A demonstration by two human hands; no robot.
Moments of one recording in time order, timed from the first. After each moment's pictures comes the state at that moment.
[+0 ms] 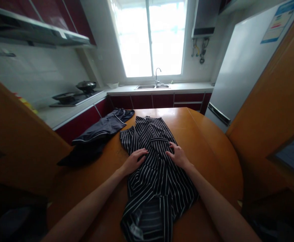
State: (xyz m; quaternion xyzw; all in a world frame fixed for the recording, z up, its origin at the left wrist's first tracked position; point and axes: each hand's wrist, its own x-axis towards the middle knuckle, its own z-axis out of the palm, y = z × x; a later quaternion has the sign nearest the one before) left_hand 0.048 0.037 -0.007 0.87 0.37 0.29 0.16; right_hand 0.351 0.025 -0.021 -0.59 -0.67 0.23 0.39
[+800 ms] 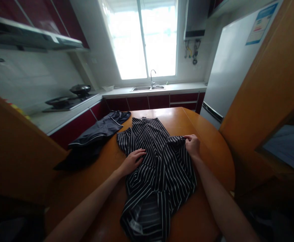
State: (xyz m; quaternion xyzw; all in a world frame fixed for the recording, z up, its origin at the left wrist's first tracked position) left_hand 0.045 0.038 -0.011 0.89 0.37 0.24 0.14; right_hand 0.433 0.035 -0.006 -0.67 -0.52 0.04 0.53
